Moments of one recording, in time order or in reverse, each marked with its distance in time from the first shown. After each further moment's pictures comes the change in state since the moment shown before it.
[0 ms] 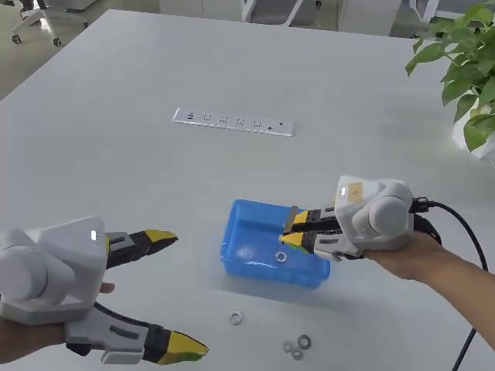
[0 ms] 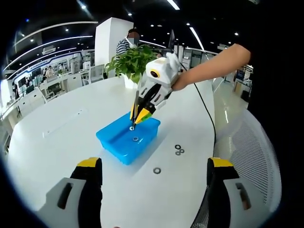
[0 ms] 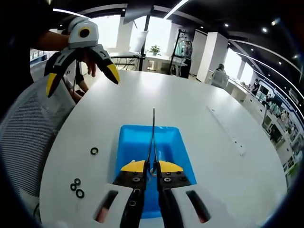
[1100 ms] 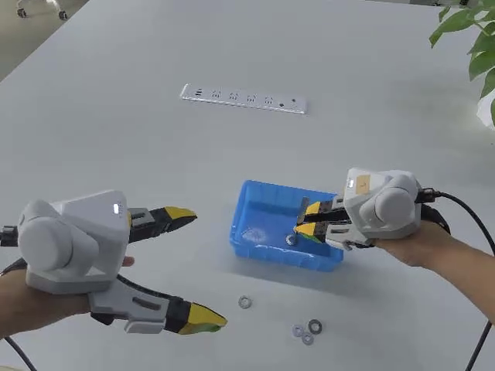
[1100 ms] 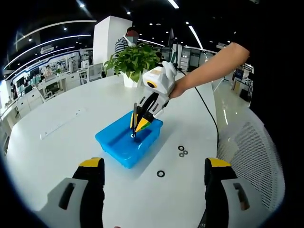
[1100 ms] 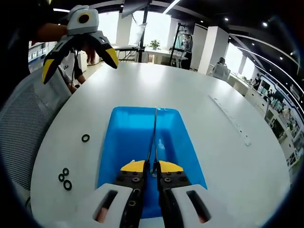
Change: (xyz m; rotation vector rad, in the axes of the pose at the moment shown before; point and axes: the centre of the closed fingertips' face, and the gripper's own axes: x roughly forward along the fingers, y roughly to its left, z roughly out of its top) left arm 0.017 0.009 0.004 0.004 0.011 -0.018; right arm 0.017 -0.006 -0.032 0.022 0.041 0.013
